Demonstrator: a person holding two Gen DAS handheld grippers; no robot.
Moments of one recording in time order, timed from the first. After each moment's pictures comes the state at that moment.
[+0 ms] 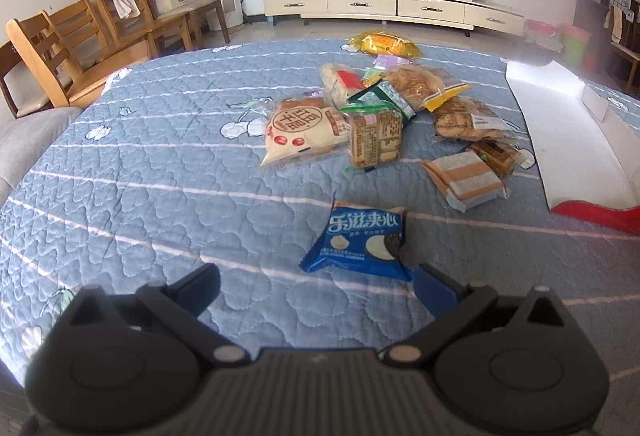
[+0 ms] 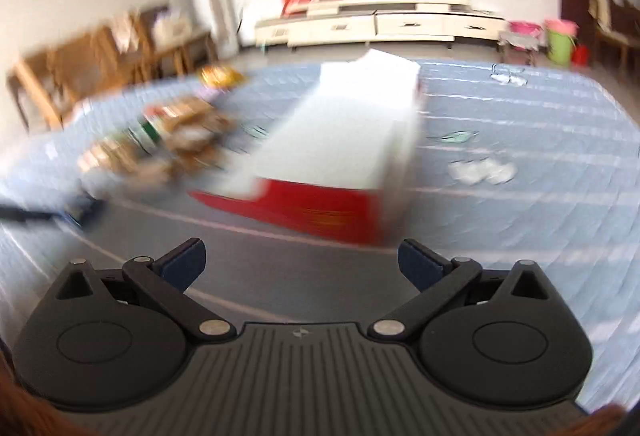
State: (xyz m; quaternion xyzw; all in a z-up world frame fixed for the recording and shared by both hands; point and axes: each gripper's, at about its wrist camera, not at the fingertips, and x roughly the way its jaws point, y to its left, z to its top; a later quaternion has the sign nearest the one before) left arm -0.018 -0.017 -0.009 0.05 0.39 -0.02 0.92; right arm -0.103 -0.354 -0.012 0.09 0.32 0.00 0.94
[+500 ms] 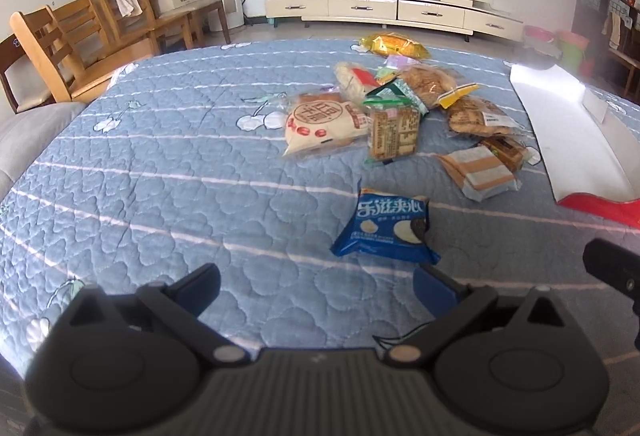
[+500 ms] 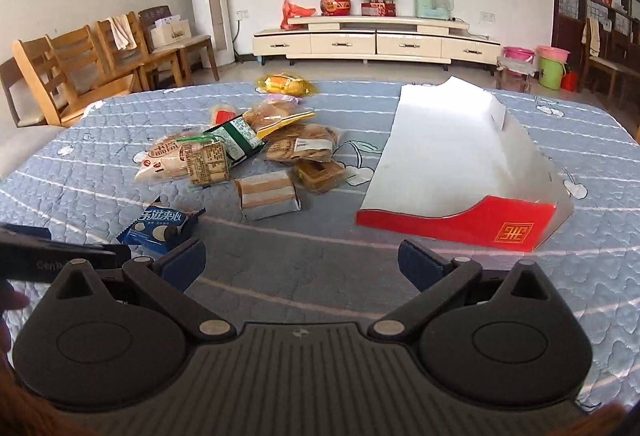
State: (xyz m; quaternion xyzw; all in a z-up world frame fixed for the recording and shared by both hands) left arm -0.021 0.003 -0.012 0.04 0.39 -0.03 0.92; right arm -0.063 -0.225 -0.003 0.05 0.30 -0.02 0.95
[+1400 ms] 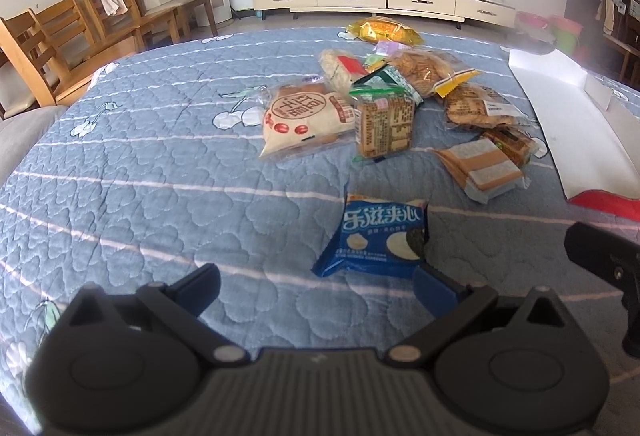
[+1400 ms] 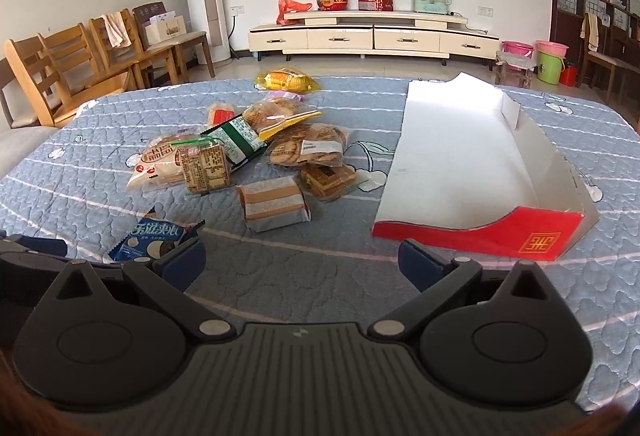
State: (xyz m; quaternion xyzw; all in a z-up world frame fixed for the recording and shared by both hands) left arm 0.006 -0.011 -0.028 0.06 0.40 -0.04 0.91; right arm -0.048 -0.204 -0.008 0.05 0.31 -0.03 0.95
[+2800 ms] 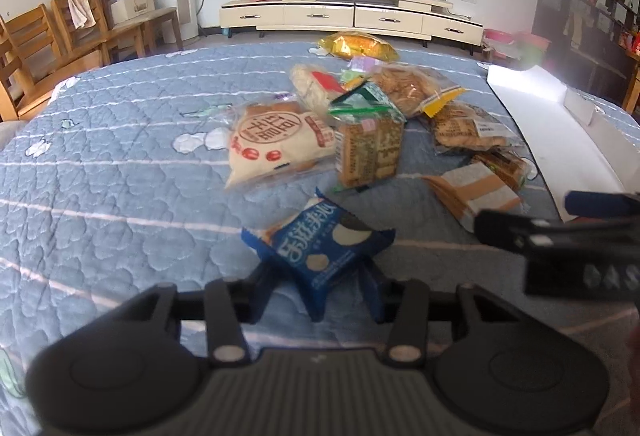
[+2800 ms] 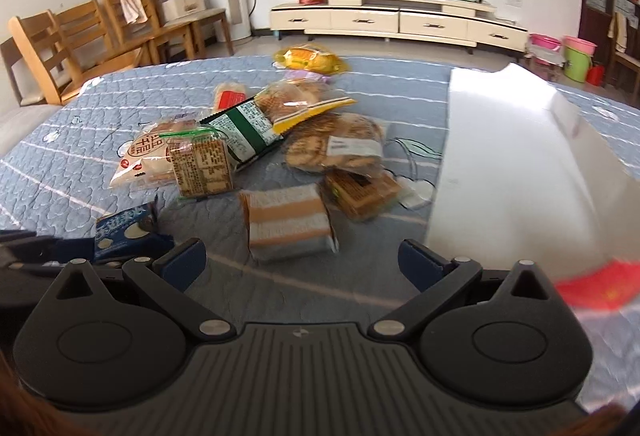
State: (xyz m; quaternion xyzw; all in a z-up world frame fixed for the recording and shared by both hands) left arm 0.034 -0.003 -0.042 0.04 0.37 -0.10 0.92; right arm 0.023 -0.200 -0.025 0.04 0.35 0.01 0.94
